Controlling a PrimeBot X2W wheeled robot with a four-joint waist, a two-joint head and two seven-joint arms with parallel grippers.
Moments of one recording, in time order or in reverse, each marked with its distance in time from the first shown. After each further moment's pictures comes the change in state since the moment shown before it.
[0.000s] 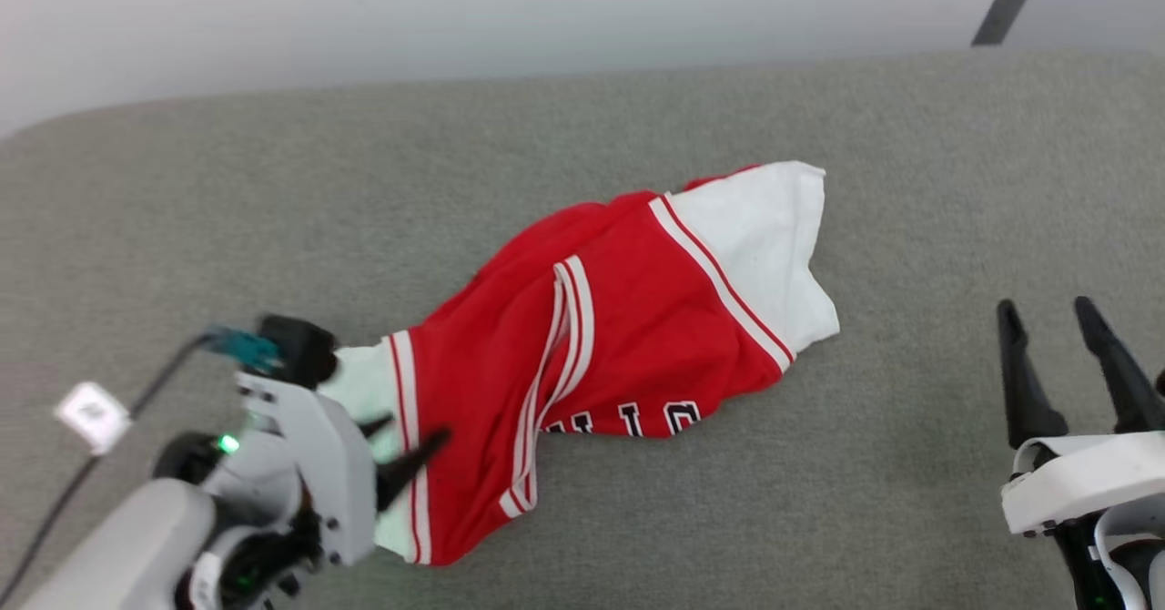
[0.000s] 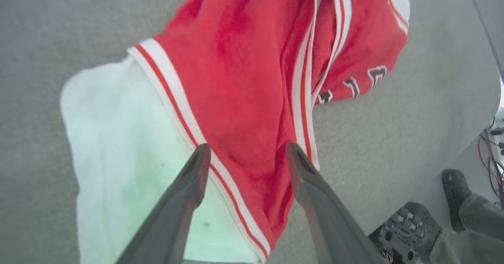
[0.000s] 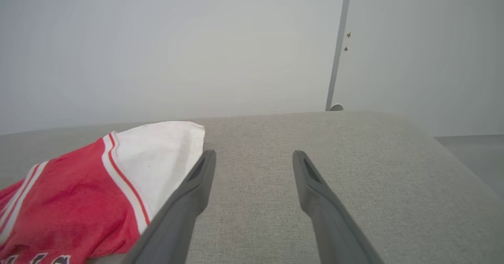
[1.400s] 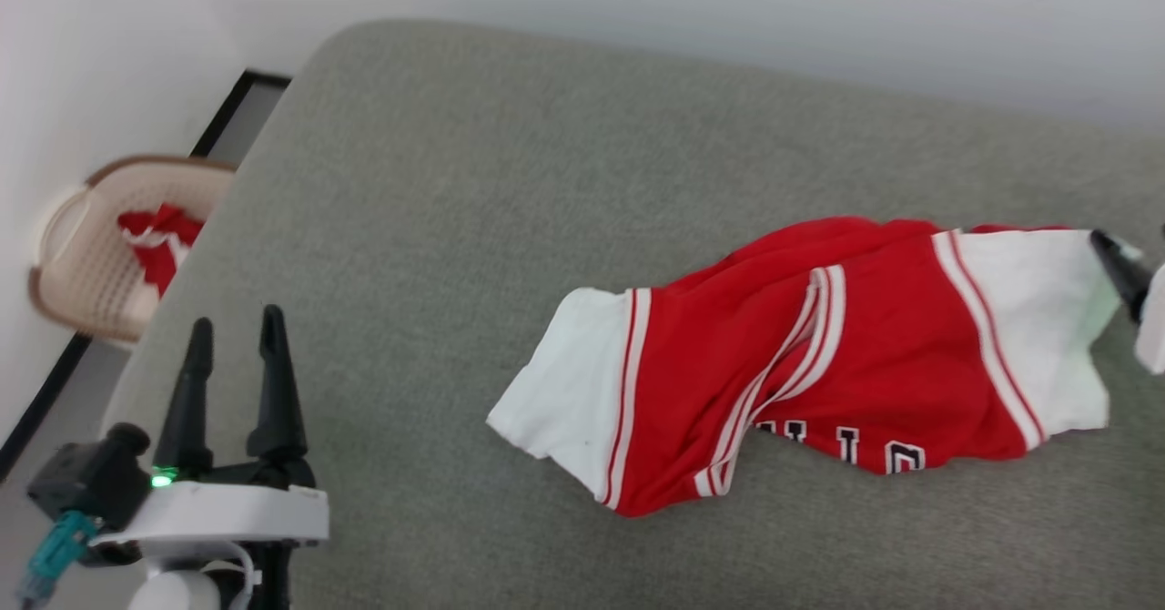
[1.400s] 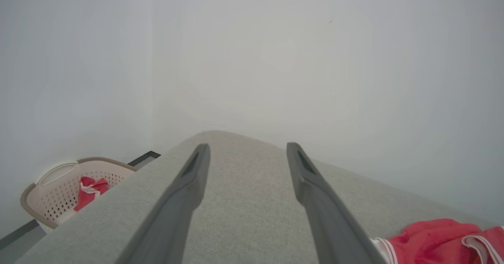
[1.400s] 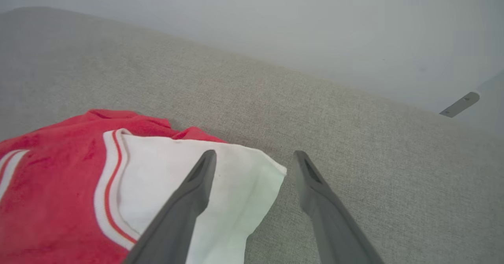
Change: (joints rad) left arm 0.253 -0.455 0.582 0.058 0.485 -0.100 -0.870; right arm -0.461 -0.401 0.239 0.488 0.254 0.000 0.432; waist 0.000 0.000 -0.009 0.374
